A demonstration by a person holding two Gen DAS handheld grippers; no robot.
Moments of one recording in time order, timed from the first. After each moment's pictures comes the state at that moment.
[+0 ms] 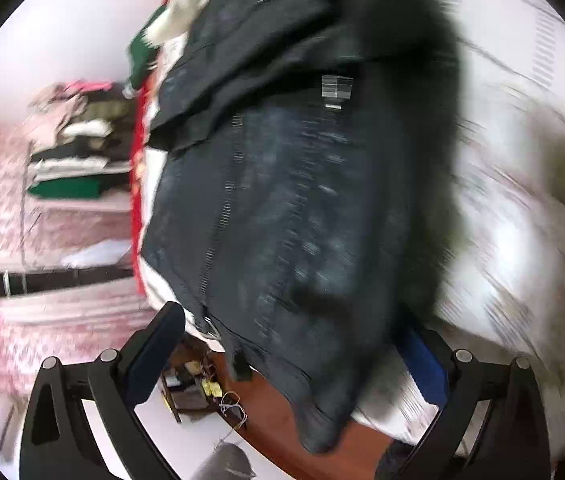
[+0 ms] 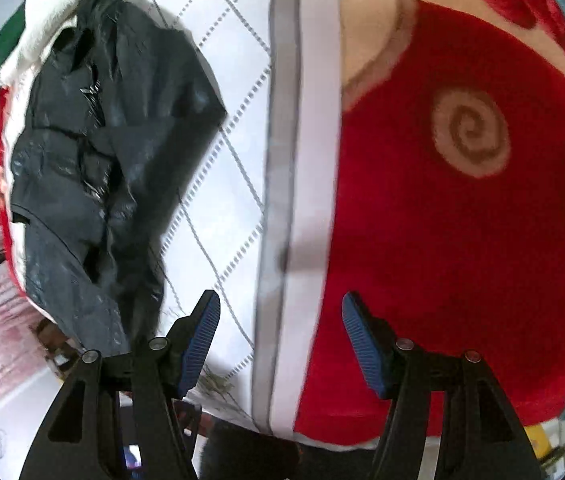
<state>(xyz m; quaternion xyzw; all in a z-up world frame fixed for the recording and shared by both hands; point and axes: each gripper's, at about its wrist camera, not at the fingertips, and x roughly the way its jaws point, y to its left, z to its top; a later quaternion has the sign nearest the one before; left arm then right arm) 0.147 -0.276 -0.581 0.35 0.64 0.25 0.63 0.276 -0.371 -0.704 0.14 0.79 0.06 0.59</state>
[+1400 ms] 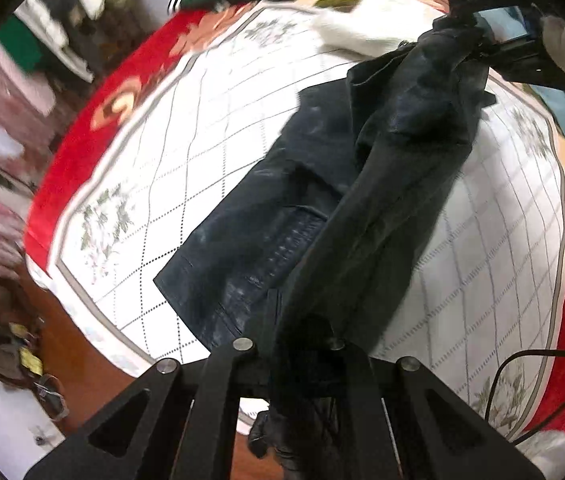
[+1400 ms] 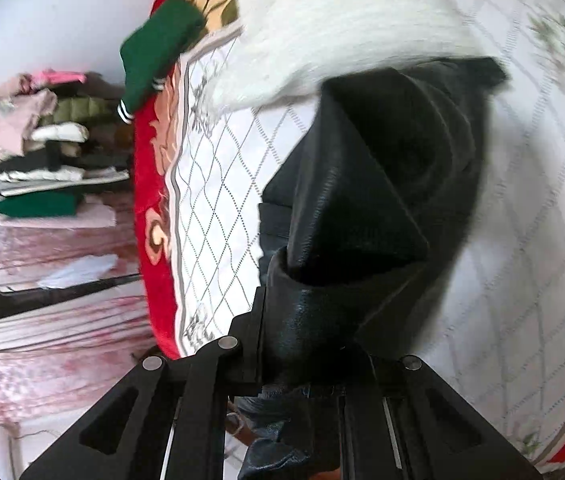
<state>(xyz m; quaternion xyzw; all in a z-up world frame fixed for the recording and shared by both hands) 0.212 0.015 -0.429 -0.06 0.61 0.16 0.77 0.441 -0.041 -0.569 0.26 0.71 0.18 0.63</state>
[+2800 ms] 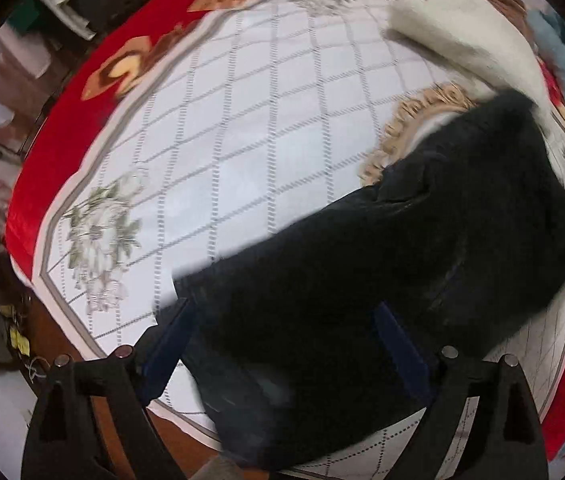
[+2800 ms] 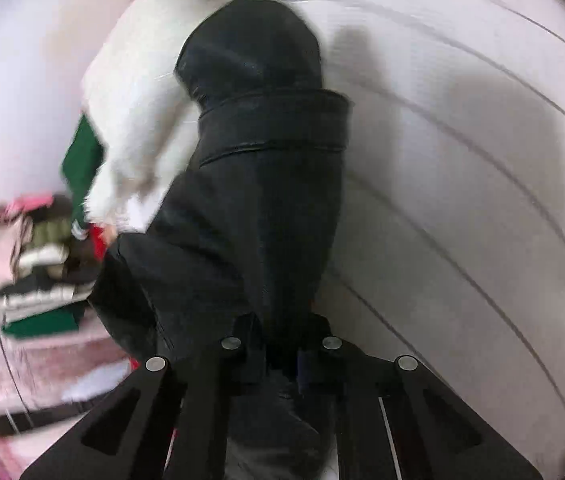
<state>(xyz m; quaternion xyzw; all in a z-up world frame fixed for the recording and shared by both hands) 0.264 0.095 -0.469 -0.09 0.65 0.17 0.73 0.324 -0.266 -0.653 0.41 0.64 0.01 0.65</state>
